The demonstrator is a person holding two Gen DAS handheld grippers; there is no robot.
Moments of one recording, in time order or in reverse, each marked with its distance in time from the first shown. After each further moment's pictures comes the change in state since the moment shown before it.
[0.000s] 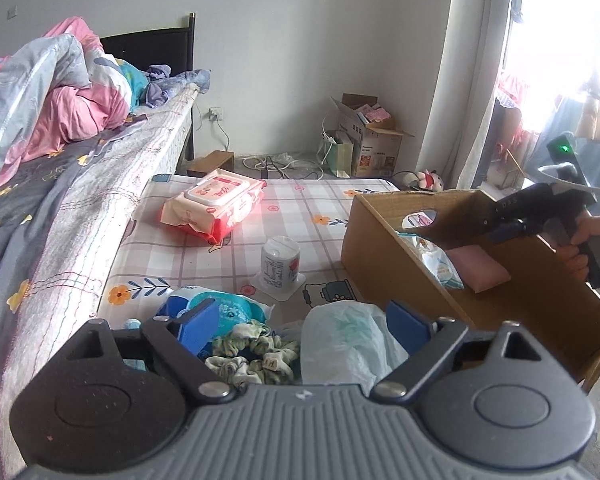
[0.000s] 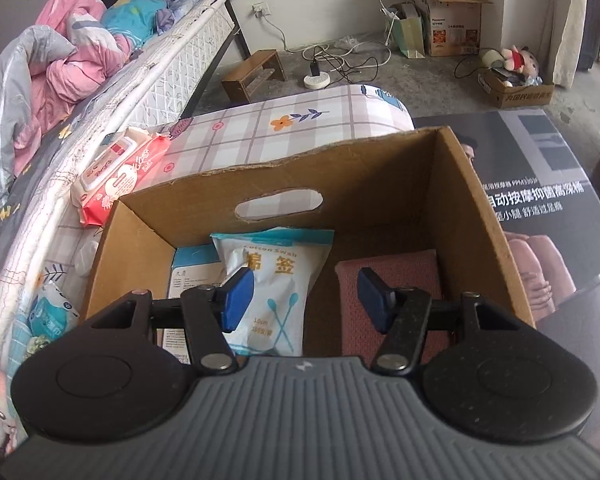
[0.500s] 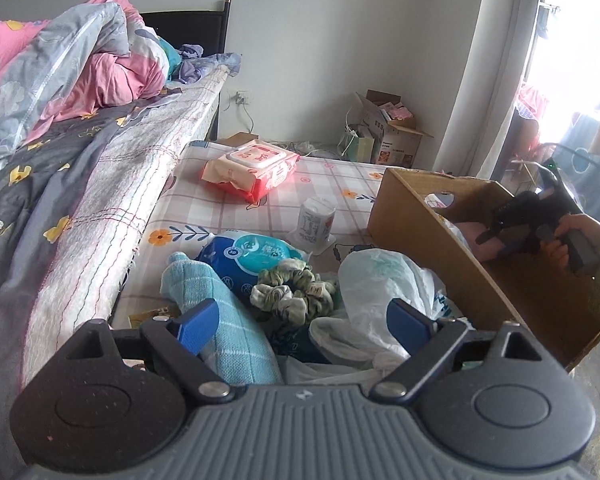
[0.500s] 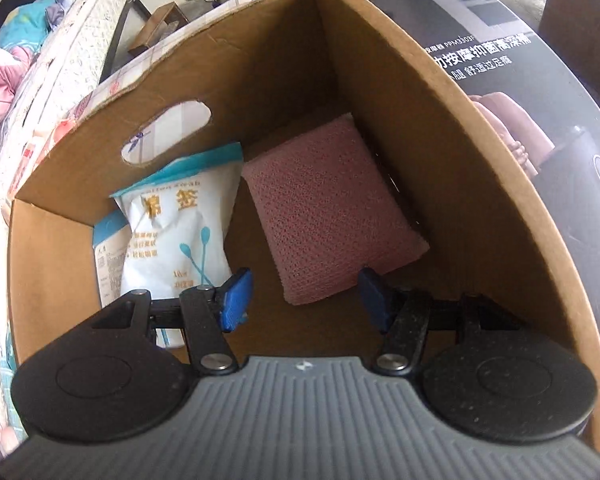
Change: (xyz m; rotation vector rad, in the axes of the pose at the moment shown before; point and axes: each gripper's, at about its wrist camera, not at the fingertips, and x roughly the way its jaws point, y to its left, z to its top) left arm -0.039 0.036 -0.048 -0.086 0.024 0.028; right arm 0.051 -0.033 -0.021 0.272 0.154 -0.105
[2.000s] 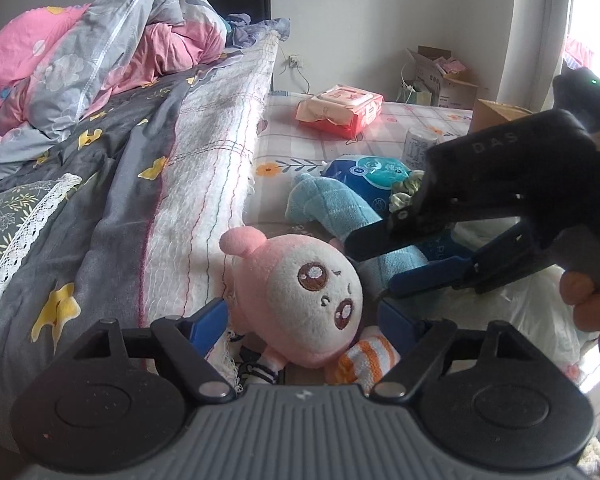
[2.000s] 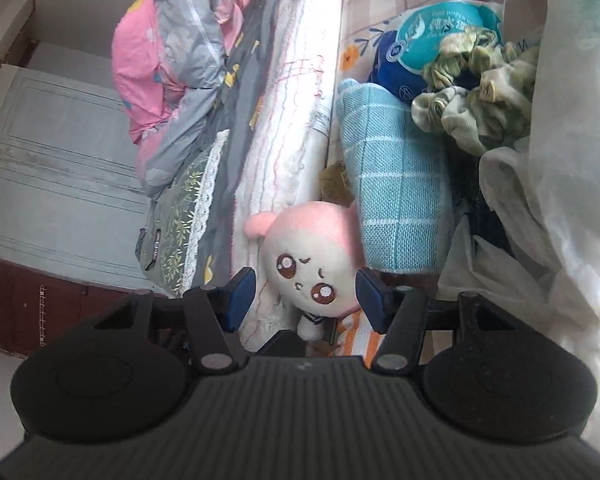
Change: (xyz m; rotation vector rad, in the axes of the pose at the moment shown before) left arm -0.007 0.085 -0.053 0.065 0.118 0.170; right arm -0.023 0.290 -0.274 -0.163 0.326 0.712
